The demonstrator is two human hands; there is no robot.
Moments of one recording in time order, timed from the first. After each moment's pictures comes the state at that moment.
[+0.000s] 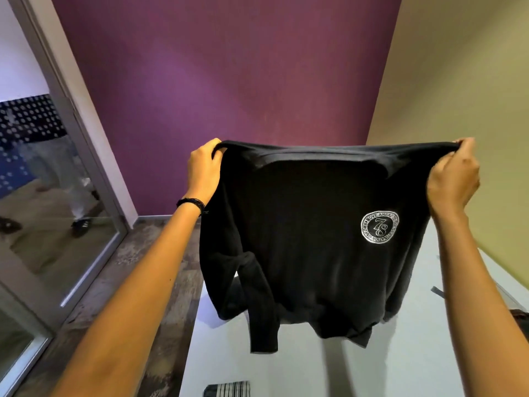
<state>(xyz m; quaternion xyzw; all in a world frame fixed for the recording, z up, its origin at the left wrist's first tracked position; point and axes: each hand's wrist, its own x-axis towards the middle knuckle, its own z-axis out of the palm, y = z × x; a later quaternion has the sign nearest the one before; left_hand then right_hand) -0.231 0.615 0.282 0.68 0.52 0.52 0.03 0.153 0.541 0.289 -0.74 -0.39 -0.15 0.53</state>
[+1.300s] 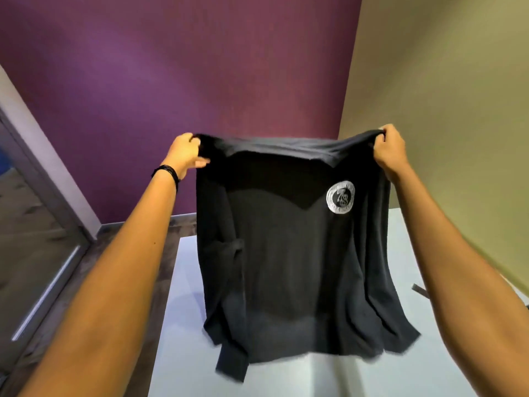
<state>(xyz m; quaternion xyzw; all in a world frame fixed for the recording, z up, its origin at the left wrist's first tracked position) -0.159 0.772 0.297 0.57 0.58 0.44 0.39 0.219 0.698 0.281 -0.72 -0.49 0.05 0.50</state>
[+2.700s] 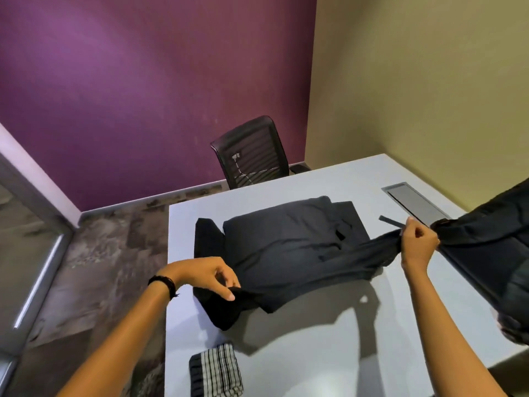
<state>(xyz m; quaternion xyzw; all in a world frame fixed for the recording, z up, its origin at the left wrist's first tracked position) -0.199 0.533 0.113 0.81 0.32 -0.16 0.47 0.230 0.436 0.041 -0.71 -0.25 0.06 0.65</state>
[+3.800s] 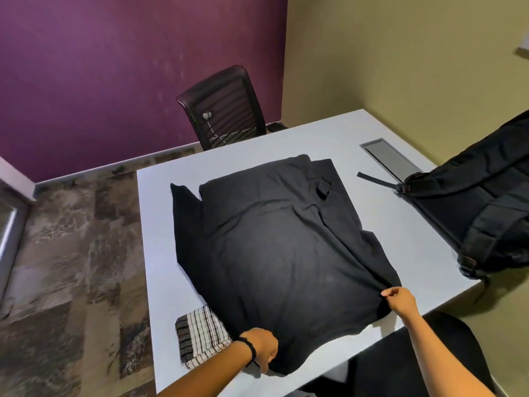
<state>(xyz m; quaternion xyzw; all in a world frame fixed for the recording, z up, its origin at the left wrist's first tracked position) -0.119 0.375 -0.095 0.86 0.16 -0.42 0.27 0.218 0.270 -0.123 -0.91 -0.16 0.32 0.22</state>
